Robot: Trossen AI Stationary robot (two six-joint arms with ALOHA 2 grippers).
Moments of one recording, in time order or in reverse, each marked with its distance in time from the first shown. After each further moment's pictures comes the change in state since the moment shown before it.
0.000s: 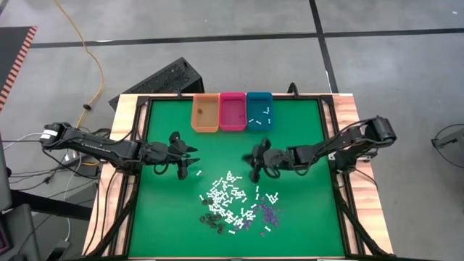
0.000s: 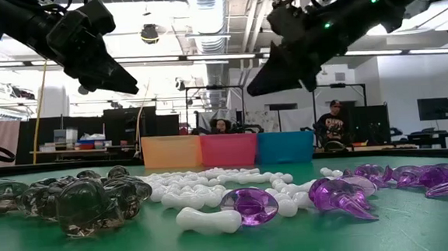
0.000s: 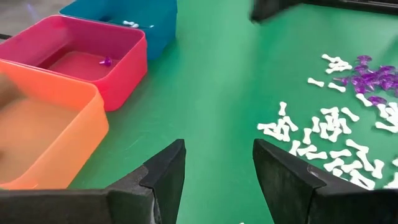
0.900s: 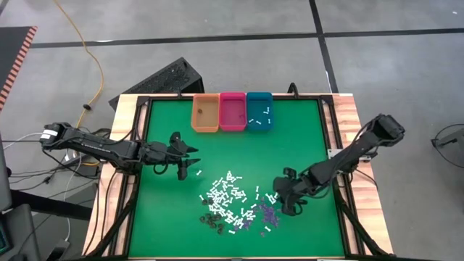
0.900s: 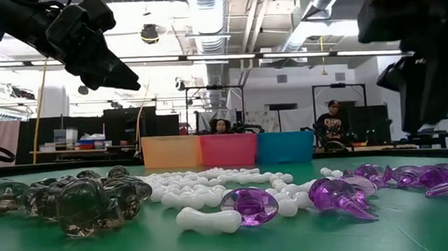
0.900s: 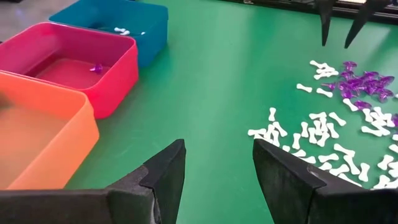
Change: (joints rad) left arm 0.000 0.000 0.000 0.029 0.012 0.008; right arm 0.363 -0.111 0.000 -0.685 -0.208 0.317
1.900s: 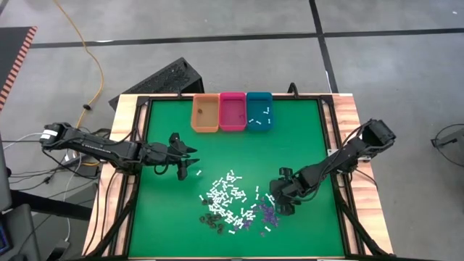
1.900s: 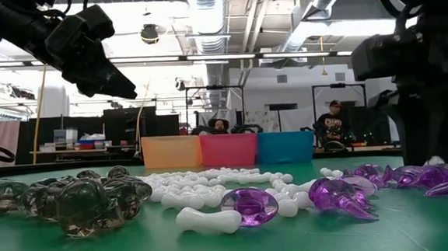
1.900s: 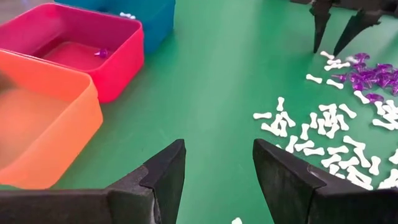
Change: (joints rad) left arm 0.000 0.000 -0.027 -0.007 -0.015 -0.037; right arm -0.053 0.160 0.016 -0.026 -0.043 -0.146
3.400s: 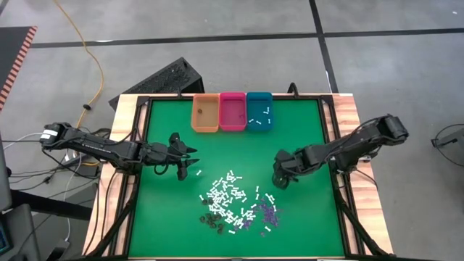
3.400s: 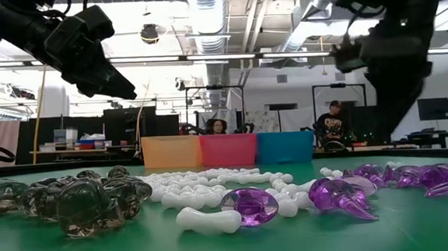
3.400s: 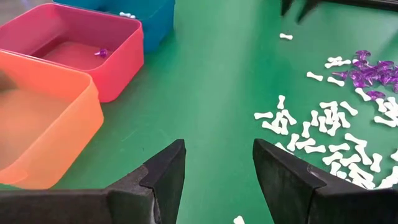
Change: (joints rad) left arm 0.000 0.000 -0.001 -0.004 0.000 0.011; right arm -0.231 -0.200 0.048 -0.345 0.046 0.406
